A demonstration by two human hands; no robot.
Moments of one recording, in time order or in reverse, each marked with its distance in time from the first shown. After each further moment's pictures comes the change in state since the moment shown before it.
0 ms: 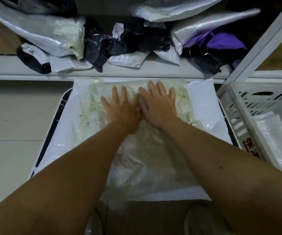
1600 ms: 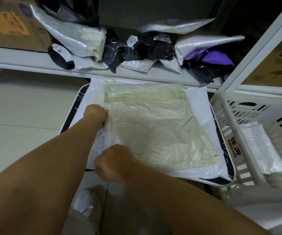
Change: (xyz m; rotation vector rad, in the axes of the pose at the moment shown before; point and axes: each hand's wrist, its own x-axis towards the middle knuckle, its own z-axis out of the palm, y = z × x) left_hand -0.063 -0.088 -0.019 -0.701 -0.196 -0.573; right_hand -0.152 -0.158 -0.038 0.227 -0.214 -0.719
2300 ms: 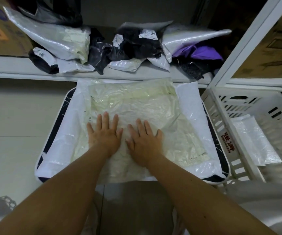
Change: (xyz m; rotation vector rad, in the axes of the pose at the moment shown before) left_hand -0.037 -0.012 0.067 0.642 0.013 0.436; right_hand -0.050 0.098 0.014 -0.050 -0.096 0.760
